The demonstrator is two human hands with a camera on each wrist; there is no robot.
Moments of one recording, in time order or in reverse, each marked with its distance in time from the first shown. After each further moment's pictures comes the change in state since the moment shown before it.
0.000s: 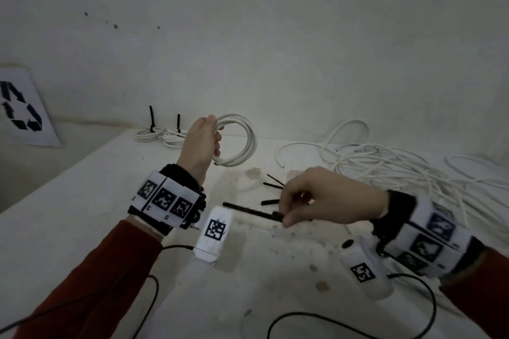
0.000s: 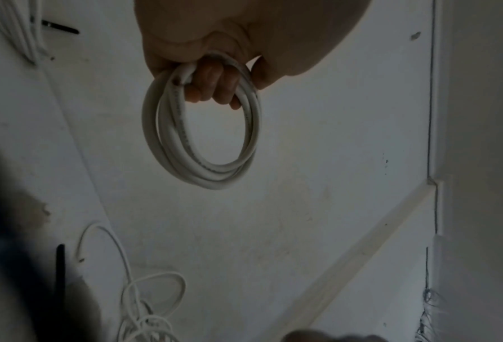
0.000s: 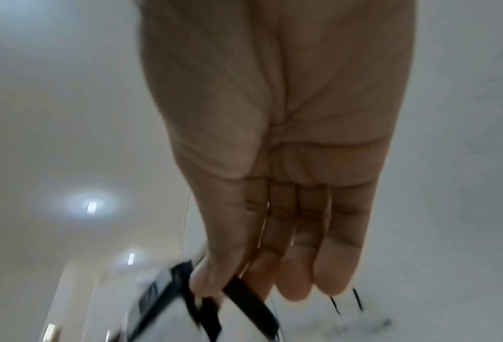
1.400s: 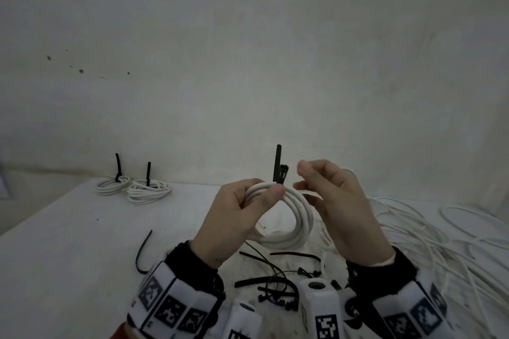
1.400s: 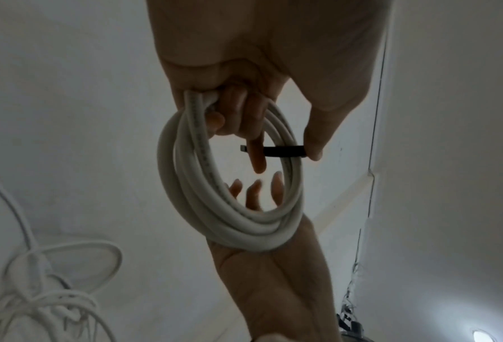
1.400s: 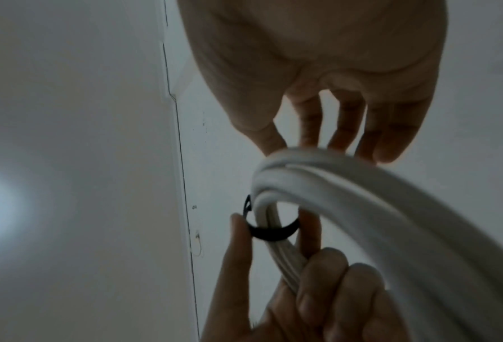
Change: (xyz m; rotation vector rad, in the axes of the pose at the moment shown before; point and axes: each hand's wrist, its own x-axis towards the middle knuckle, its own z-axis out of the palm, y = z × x) left_hand -0.011 0.014 0.081 -0.004 -0.437 0.305; right_hand 0.039 0.047 -0.053 0.960 0.909 0.059
